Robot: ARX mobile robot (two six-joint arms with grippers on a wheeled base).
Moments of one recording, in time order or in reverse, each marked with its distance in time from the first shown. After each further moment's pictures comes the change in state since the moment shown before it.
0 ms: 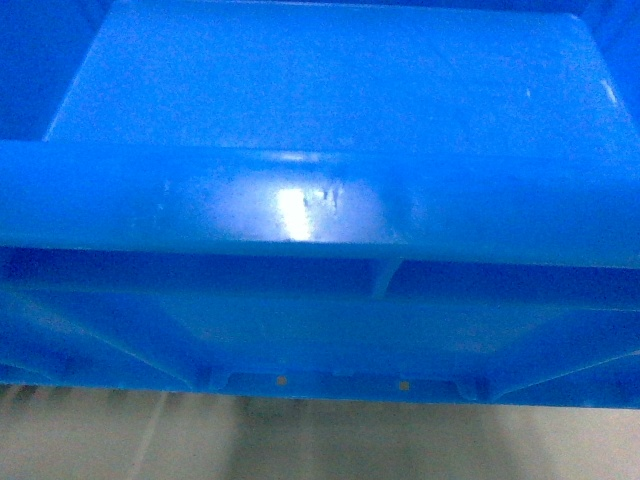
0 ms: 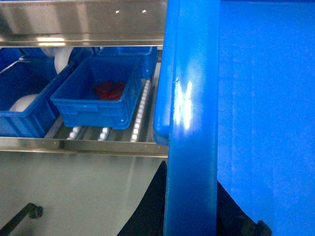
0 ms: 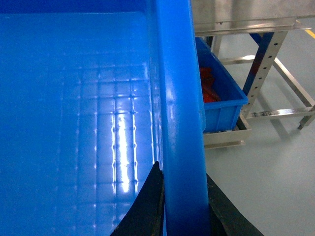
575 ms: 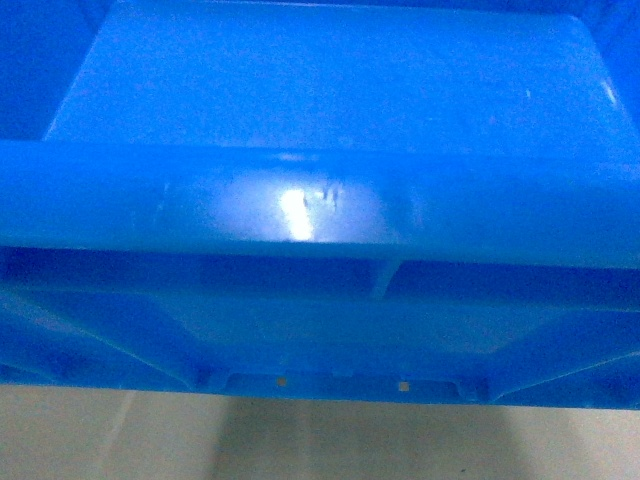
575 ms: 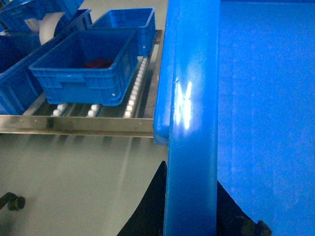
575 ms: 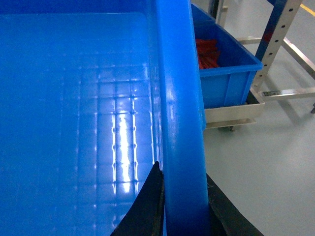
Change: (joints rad) left arm 0.000 0.000 0.000 0.000 0.000 0.000; right arm 0.000 0.000 0.000 0.000 0.000 0.000
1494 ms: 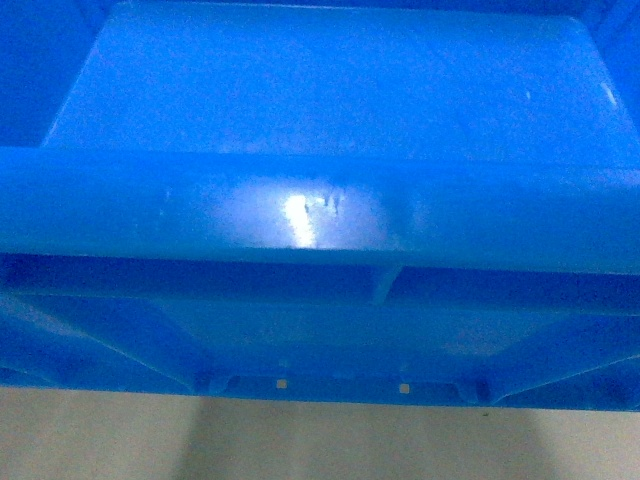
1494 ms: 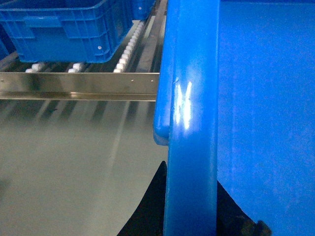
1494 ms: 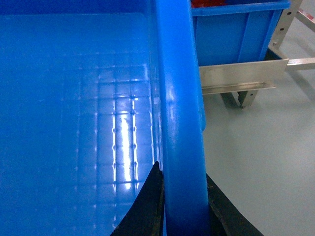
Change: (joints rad) left arm 0.000 0.002 -0.002 -0.004 0.000 -0.005; right arm 0.000 0.000 -0.002 -0.002 -0.001 0.000
